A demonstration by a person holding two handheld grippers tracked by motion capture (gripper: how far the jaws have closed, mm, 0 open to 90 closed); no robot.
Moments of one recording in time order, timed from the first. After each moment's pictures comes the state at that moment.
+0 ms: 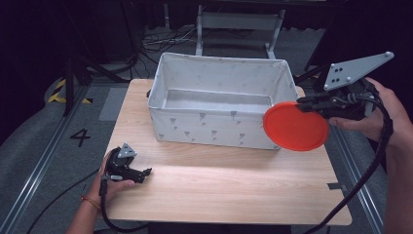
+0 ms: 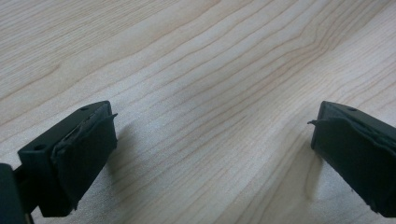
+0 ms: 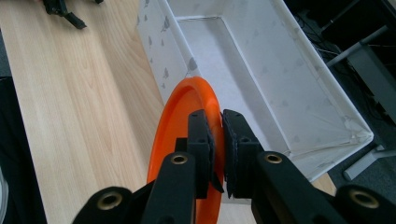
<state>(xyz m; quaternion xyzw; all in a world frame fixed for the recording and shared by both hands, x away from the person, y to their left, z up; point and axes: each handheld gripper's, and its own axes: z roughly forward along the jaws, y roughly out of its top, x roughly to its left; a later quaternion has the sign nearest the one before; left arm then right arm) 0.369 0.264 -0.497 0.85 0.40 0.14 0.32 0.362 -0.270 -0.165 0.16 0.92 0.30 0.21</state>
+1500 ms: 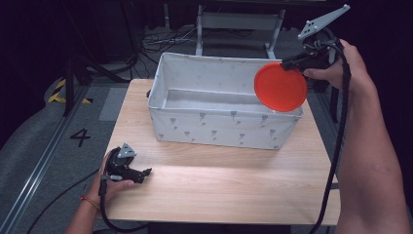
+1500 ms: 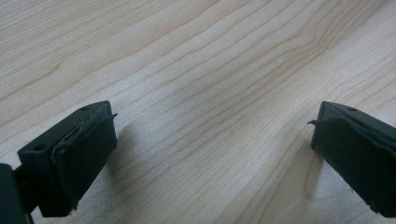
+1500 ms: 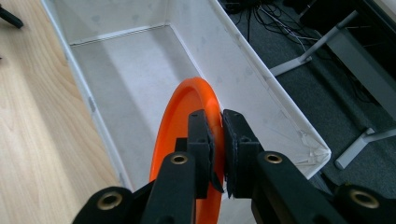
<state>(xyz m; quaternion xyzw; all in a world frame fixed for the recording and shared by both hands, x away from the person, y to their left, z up) 0.369 0.265 -0.497 0.85 0.40 0.14 0.32 0.490 -0.260 -0.167 0.22 0.90 0.30 0.22</state>
